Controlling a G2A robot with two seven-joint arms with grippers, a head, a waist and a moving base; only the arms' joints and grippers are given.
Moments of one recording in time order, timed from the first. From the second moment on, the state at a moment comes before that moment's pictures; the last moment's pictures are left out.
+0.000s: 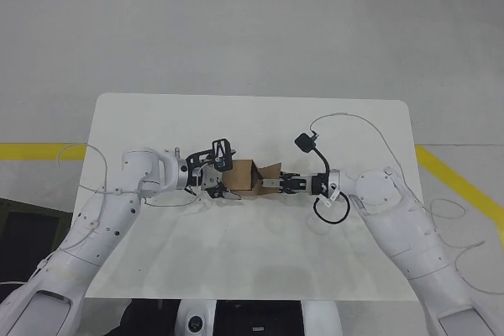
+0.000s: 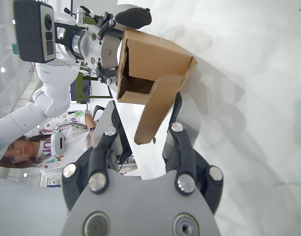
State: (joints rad) left arm 0.83 -1.03 -0.95 -1.36 1.21 -0.99 -0.24; right arm -0.90 -1.18 1.03 -1.33 -0.01 -0.28 1.01
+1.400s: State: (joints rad) left arm 0.81 -1.05 -0.91 -1.40 1.16 -0.95 -0.27; right arm -0.89 -1.18 1.01 -1.35 0.05 -0.35 0.96
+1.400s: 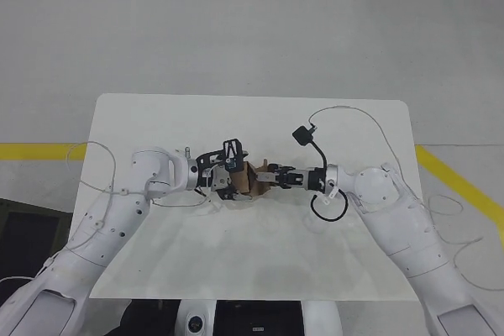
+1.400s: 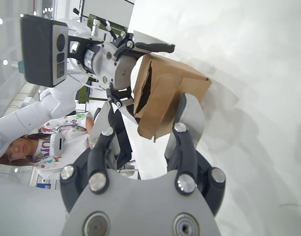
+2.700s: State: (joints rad) left arm 0.82 -1.02 -1.05 -1.42 1.06 -0.98 -0.28; right arm -0.81 -1.21 0.93 -1.17 0.10 -0.39 0.98
